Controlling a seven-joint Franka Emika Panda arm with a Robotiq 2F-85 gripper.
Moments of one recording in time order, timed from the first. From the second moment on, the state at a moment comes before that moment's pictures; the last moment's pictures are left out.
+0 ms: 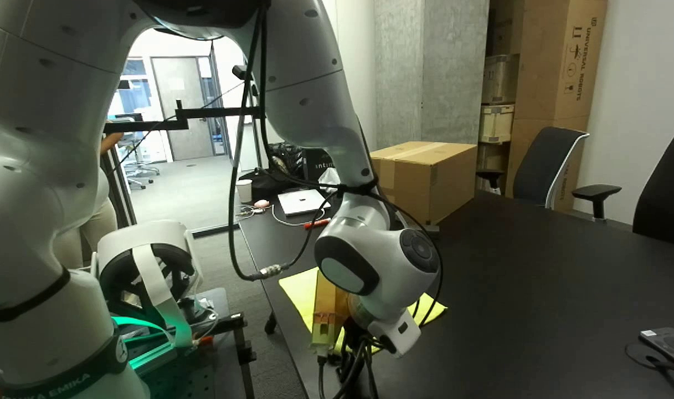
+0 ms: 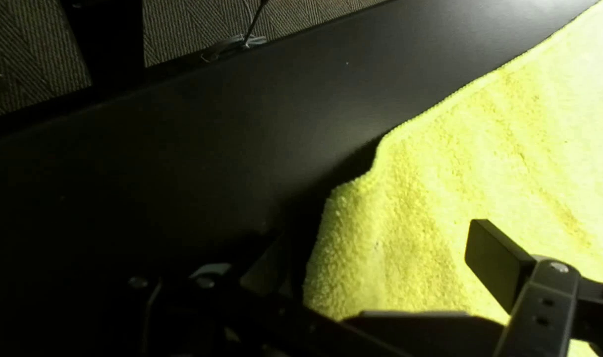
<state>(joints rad) -0.26 0.55 0.14 -2.37 0.69 2.50 -0.41</state>
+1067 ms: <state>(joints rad) -0.25 0.55 0.14 -2.32 0.69 2.37 -0.42</state>
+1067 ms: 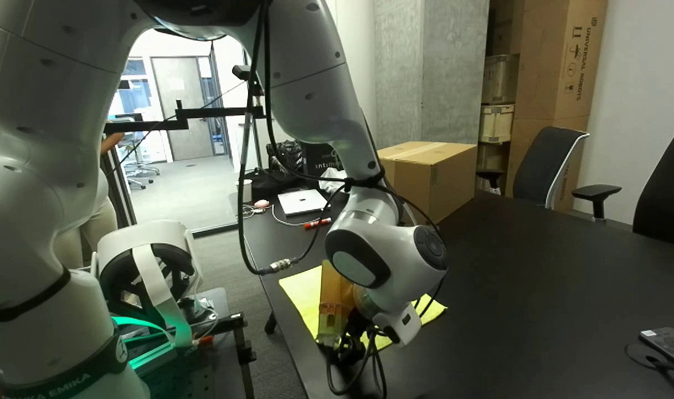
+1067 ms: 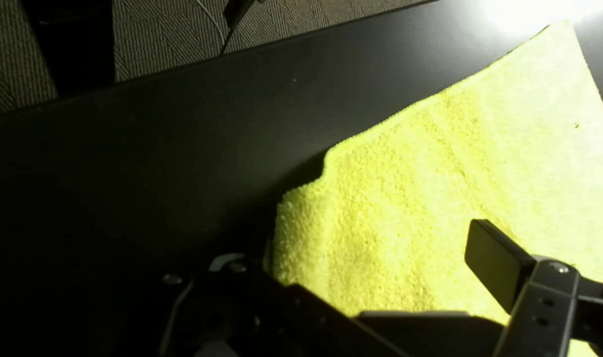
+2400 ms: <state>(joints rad) -0.23 0.56 0.11 -2.31 0.67 2.34 -0.39</state>
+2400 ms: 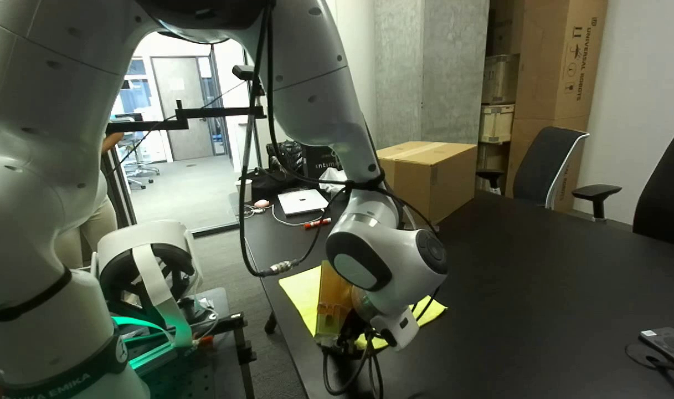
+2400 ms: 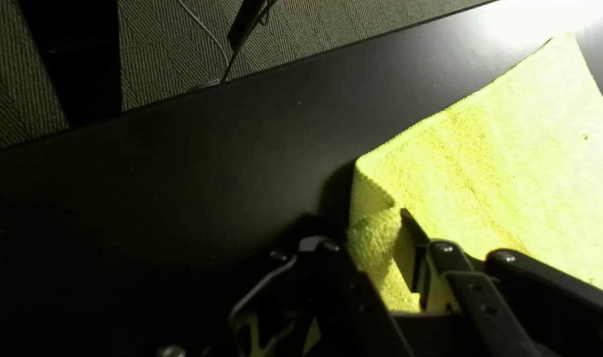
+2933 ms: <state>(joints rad) -0.23 0.57 0.10 -2.31 0.67 2.34 -0.37</state>
